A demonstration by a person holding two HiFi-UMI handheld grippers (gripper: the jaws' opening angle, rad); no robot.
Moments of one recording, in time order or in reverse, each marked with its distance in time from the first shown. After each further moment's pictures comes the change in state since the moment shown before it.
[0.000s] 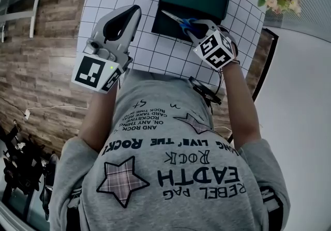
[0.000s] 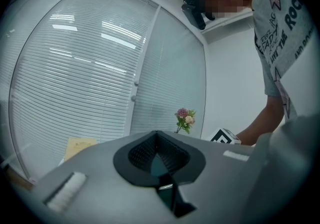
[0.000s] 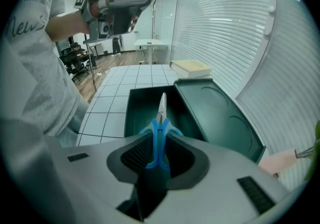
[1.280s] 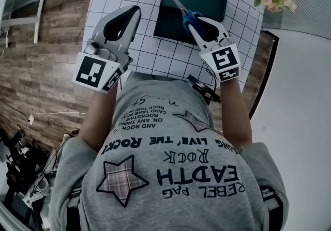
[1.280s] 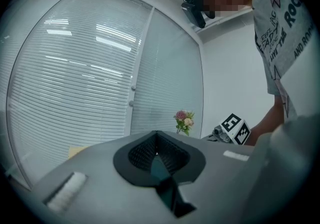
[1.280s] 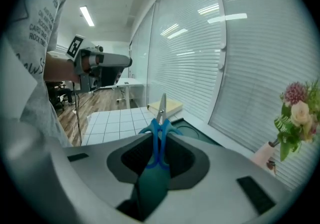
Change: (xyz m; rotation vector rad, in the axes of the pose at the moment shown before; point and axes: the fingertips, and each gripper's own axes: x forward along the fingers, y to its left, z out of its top) left arm -0.002 -0.001 0.021 0.057 -0.012 -0.018; right arm -0.077 -0.027 0.064 0.245 -0.431 -0.257
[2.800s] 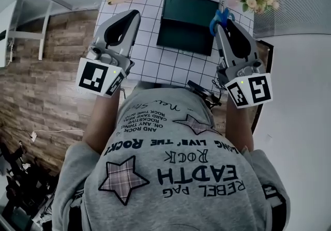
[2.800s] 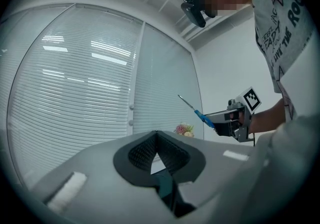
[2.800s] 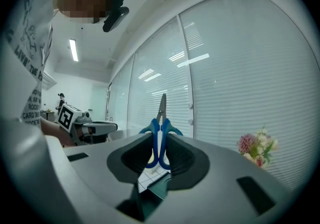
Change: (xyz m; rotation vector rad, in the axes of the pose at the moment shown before) left arm -0.028 -0.009 0.061 0.103 -0.124 0.008; right arm -0.144 -0.018 0.143 0.160 -0.485 -0.263
